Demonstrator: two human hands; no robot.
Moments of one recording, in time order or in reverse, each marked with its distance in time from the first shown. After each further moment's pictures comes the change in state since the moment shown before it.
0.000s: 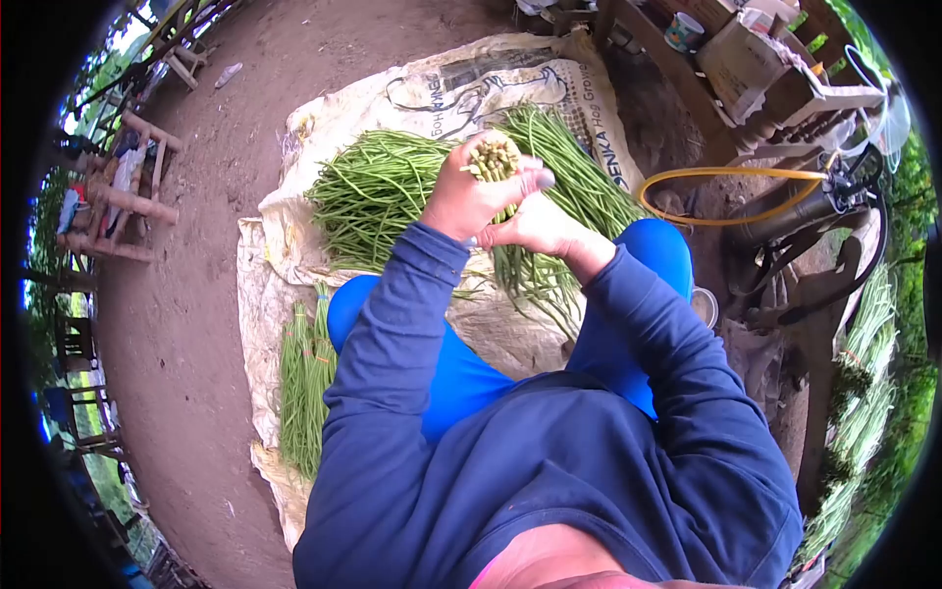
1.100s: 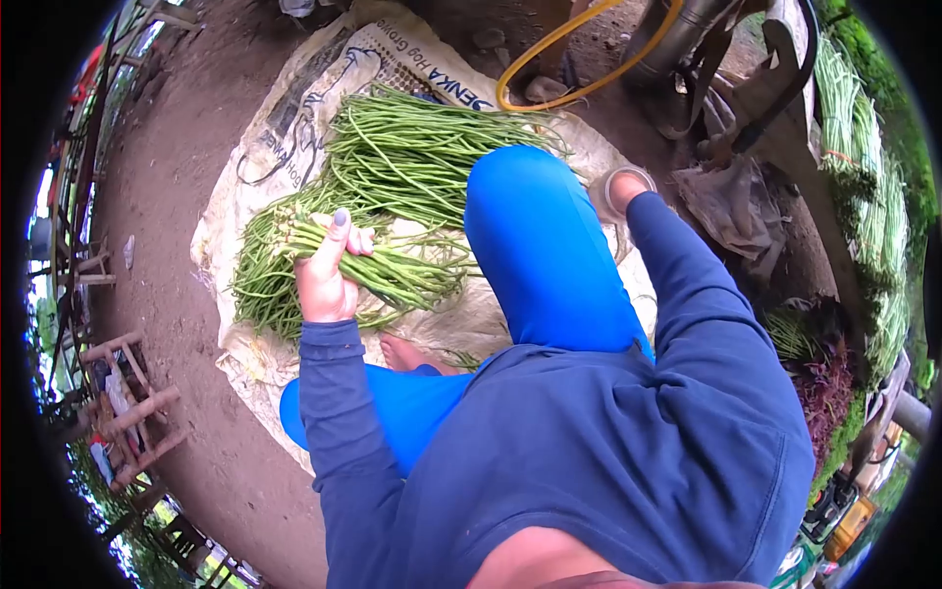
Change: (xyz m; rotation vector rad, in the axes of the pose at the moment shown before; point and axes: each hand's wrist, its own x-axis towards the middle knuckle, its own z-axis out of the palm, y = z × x) left_hand 0.009 -0.048 0.054 -0.470 0.039 -0.395; right_hand -0.295 0.213 -0.148 -0.726 -0.252 1.048
